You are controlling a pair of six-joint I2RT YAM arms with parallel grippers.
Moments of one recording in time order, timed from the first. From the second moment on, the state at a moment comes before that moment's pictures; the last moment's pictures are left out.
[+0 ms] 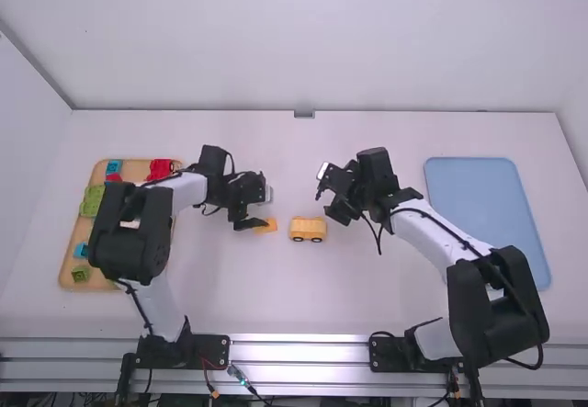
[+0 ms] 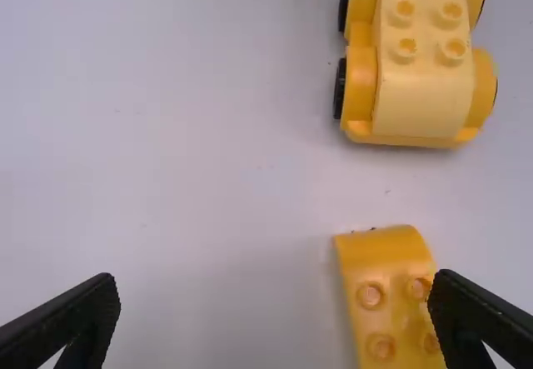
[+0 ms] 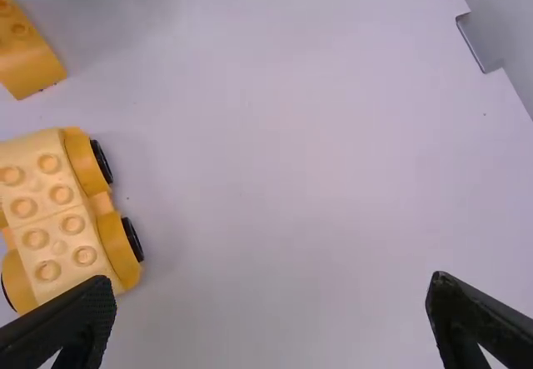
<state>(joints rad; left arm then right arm) -0.06 1.89 0.98 -0.31 0.76 1.30 0.36 1.54 0.86 -0.19 -0.27 -0.79</state>
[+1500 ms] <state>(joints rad) 0.03 2.03 0.68 0.23 1.05 1.15 0.36 1.54 0.86 -0.19 -0.28 -0.81</state>
